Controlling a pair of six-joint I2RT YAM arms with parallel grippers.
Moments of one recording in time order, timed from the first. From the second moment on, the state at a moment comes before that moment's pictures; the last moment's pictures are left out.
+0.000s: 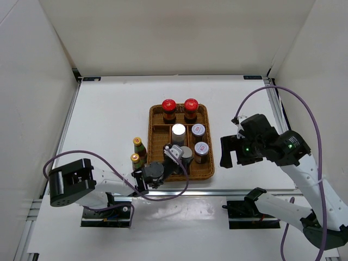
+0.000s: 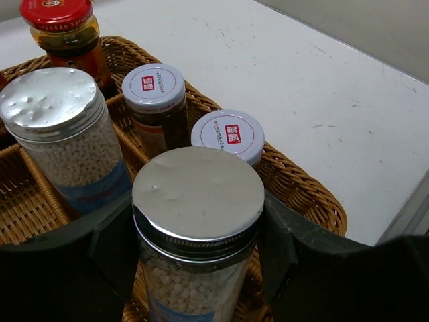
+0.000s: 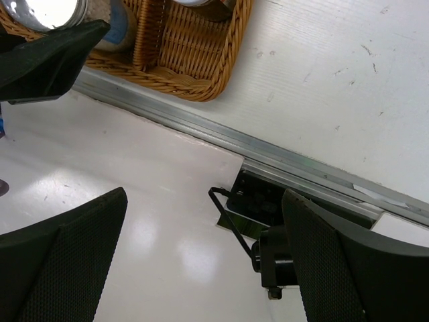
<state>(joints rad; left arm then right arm) -1.26 1.38 0.40 0.95 -0.51 -0.07 0.65 0.94 1.30 -1.40 -0.07 0.37</state>
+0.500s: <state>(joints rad) -1.26 1.34 0.38 0.98 -0.53 -0.05 0.65 0.96 1.29 -1.40 -0.10 0.37</state>
